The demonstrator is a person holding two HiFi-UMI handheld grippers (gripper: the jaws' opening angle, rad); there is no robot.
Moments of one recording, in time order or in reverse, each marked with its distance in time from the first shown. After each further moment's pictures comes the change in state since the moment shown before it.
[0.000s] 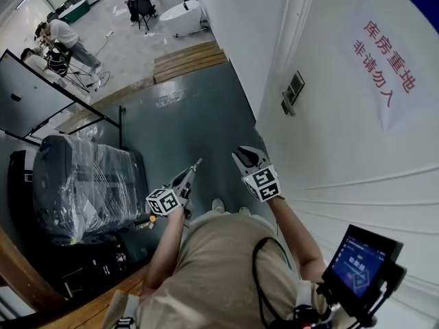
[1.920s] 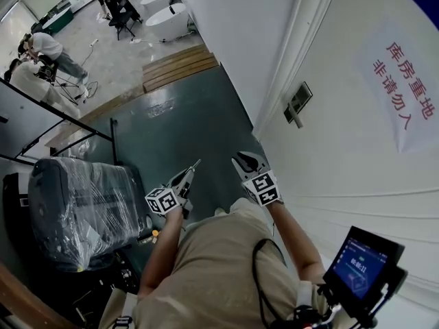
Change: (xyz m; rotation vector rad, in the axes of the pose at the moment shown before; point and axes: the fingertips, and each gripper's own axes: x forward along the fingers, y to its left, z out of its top) left arm 0.050 0.077 0.054 -0.005 0.071 -0.063; right arm 0.080 -0.020 0.002 0.036 0.041 -0.073
